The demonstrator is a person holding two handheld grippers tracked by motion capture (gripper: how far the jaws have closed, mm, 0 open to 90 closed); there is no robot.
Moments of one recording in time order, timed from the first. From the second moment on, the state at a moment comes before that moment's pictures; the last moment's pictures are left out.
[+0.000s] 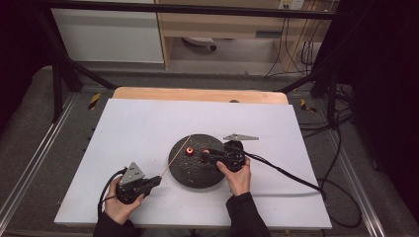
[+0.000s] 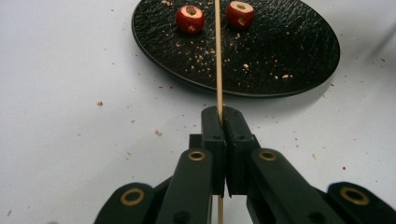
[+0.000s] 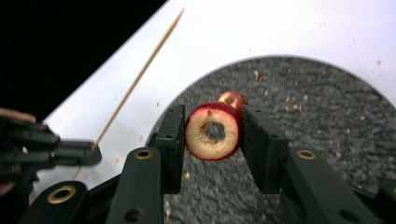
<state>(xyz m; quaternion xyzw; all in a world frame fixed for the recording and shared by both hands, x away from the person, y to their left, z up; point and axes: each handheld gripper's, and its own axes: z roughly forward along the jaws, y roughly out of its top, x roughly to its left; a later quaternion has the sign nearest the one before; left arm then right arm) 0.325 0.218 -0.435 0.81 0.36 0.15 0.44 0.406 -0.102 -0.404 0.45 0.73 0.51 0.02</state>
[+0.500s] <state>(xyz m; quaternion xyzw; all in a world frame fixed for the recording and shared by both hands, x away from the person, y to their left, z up) 0.321 0.216 -0.432 0.80 0.36 0.16 0.45 0.410 -0.095 -0.401 0.48 0.63 0.61 0.03</state>
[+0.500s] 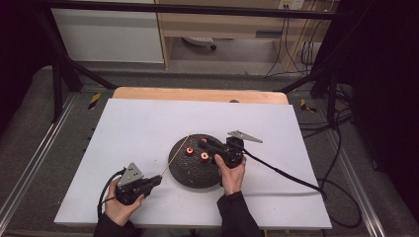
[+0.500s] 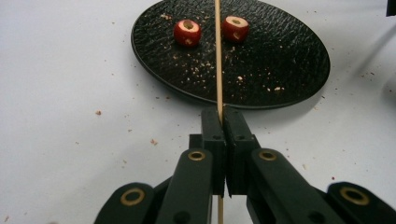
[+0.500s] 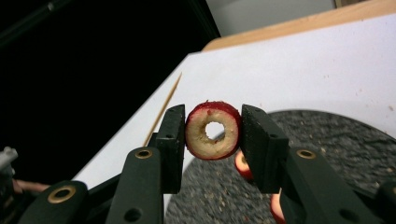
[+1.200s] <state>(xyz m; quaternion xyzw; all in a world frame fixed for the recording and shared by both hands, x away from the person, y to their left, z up) 0.318 0.210 -0.430 0.79 0.36 0.16 0.47 0.419 -0.092 -0.398 0.49 0.53 0.69 0.05</state>
